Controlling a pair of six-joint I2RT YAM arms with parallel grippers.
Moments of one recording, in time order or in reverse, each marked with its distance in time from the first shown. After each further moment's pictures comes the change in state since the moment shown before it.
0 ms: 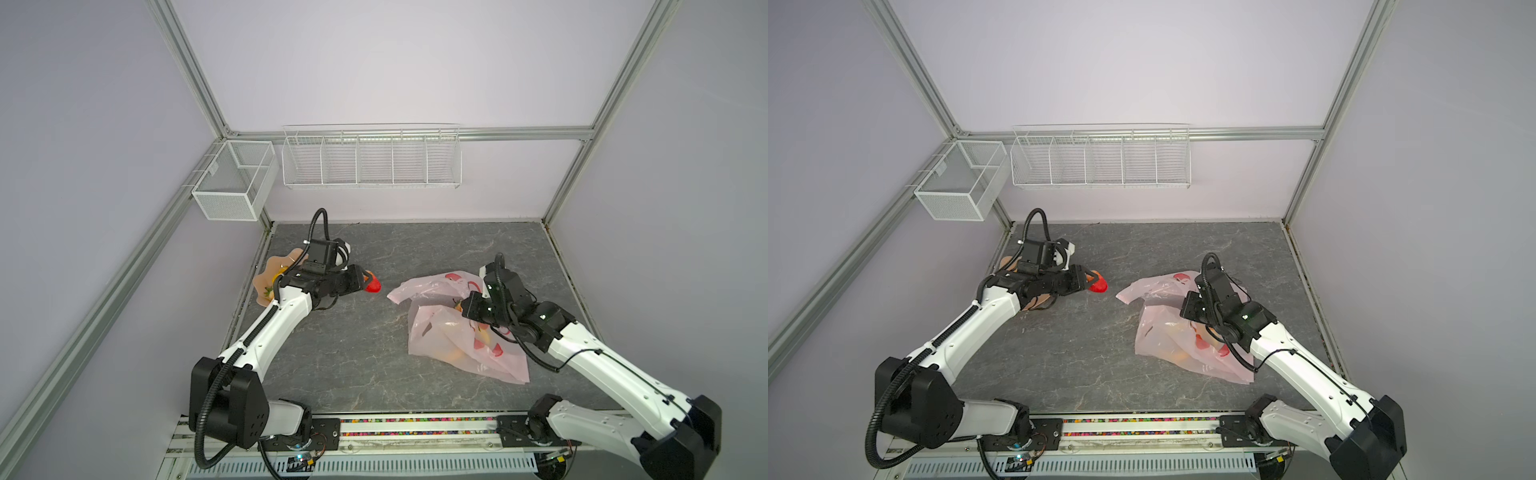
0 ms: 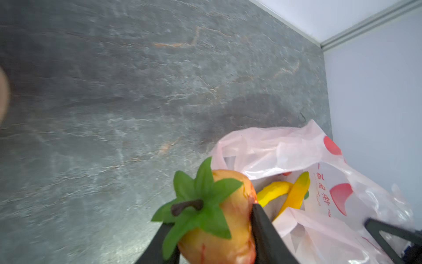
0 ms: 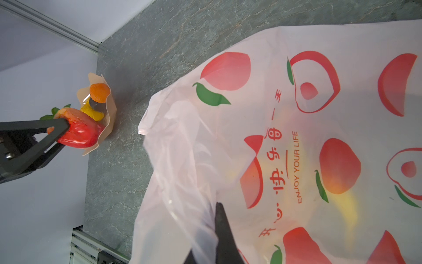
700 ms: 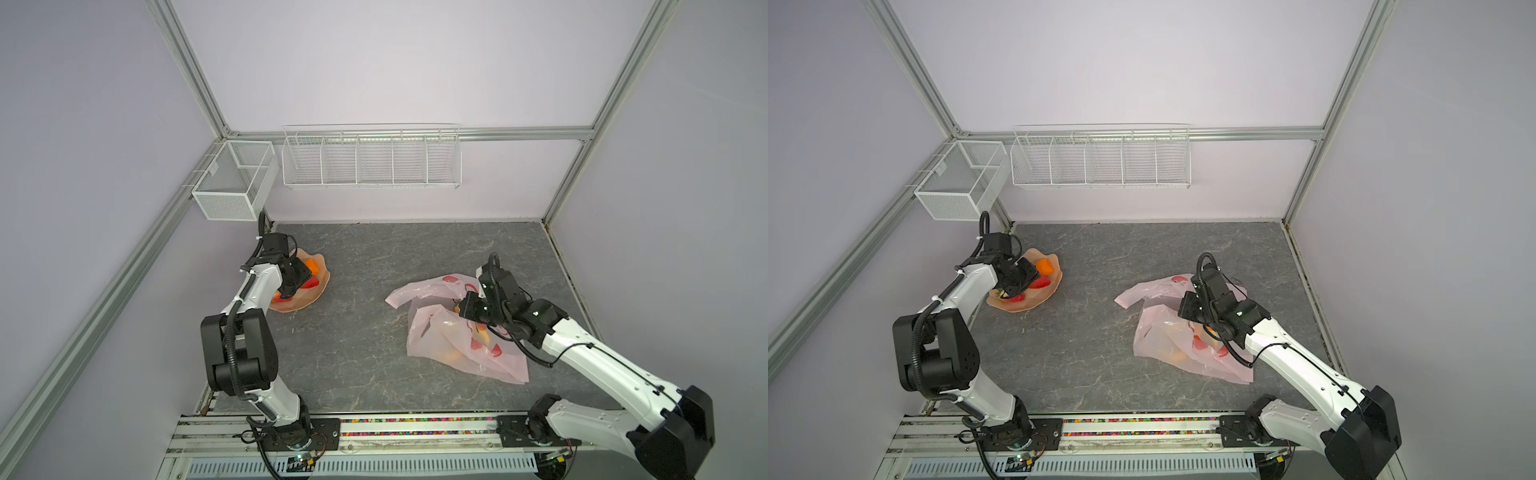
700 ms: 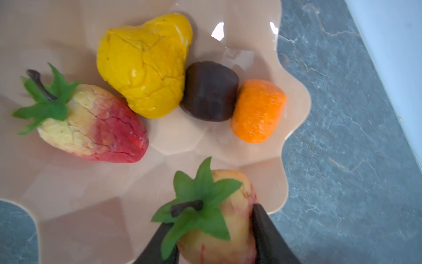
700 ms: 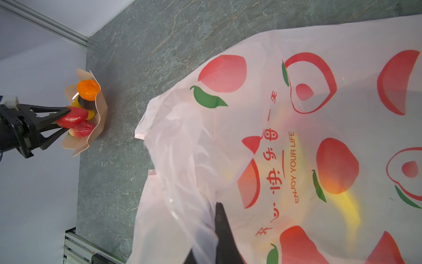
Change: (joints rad) left arm 0.453 0.253 0.124 -0.112 -0.237 -0.126; right arm 0.000 0.049 0.000 0.014 0.000 0.001
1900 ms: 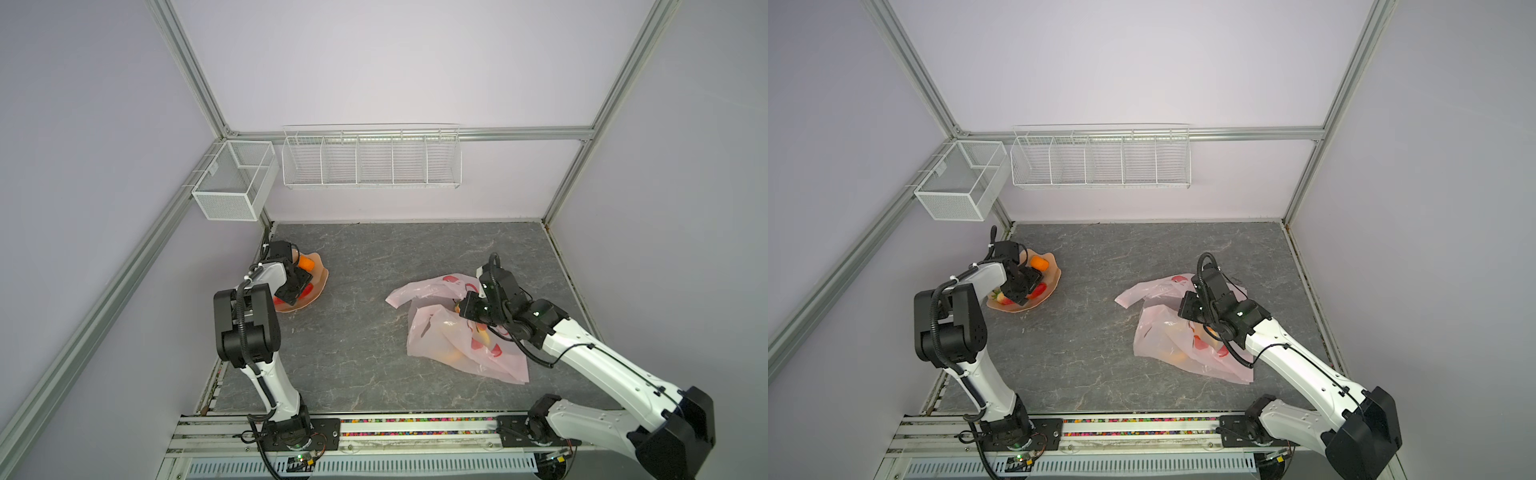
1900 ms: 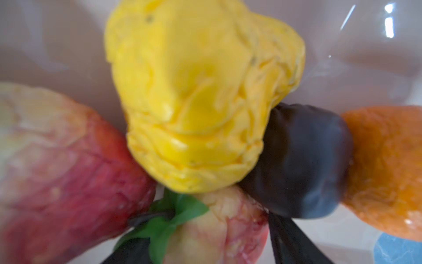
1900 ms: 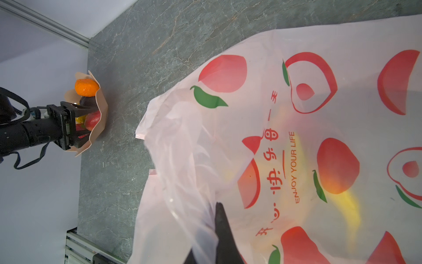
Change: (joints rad) left arm 0.038 0.249 0.026 0.084 -0.096 -0.245; right arm 0.000 -0.002 0.000 0.000 0.000 0.003
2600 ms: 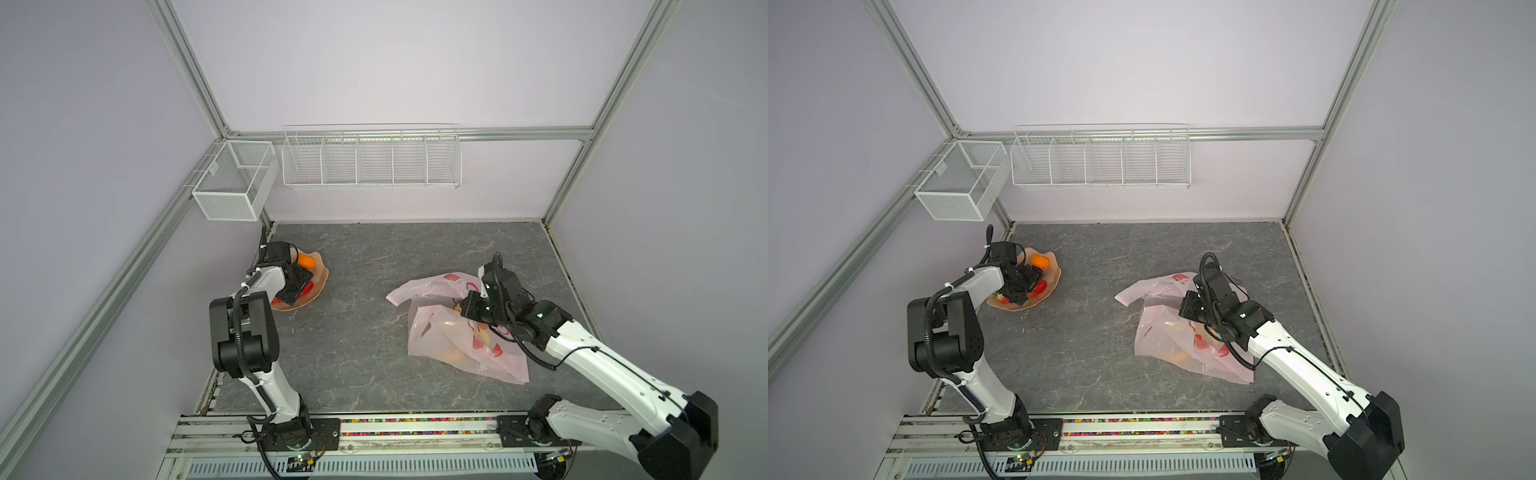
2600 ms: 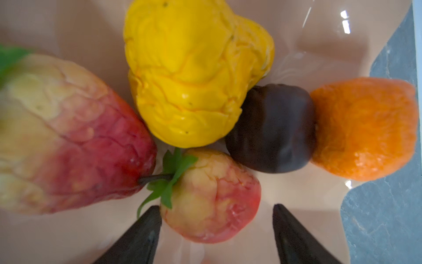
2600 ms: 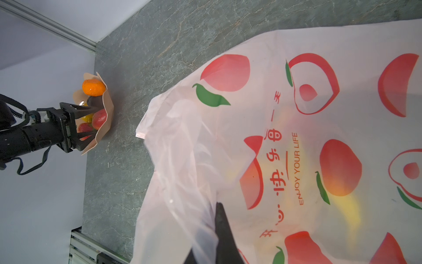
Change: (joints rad) left arm 0.000 -0.087 -0.073 0.056 0.027 0.002; right arm 0.000 -0.023 0.000 -0.001 0.000 0.001
